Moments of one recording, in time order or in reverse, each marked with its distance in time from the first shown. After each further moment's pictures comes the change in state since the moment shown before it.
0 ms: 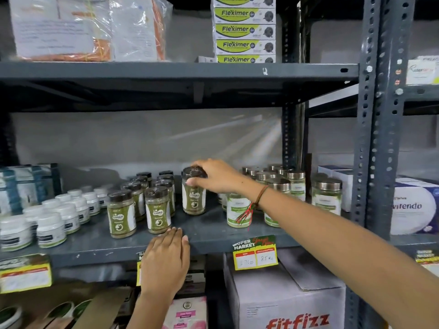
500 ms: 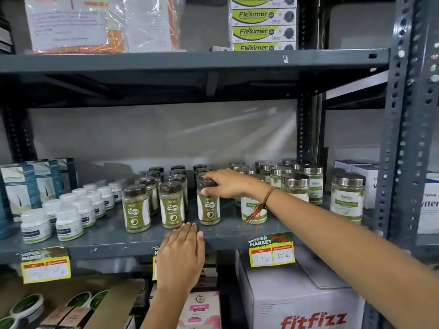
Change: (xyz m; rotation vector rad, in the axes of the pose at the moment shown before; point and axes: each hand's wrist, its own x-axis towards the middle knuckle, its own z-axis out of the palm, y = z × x) left_hand 0.000 -0.002 0.004 -0.028 0.013 0.018; right_hand 0.015 0.011 0.031 -0.100 -0.255 0.064
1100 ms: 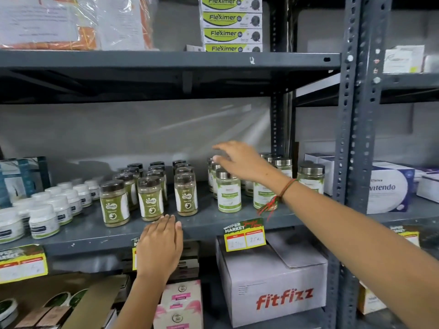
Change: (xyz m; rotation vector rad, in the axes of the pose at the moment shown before) left_hand -0.001 0.004 -0.008 0.023 -0.070 0.009; right_hand -0.084 0.035 -0.038 -0.005 0.427 0.045
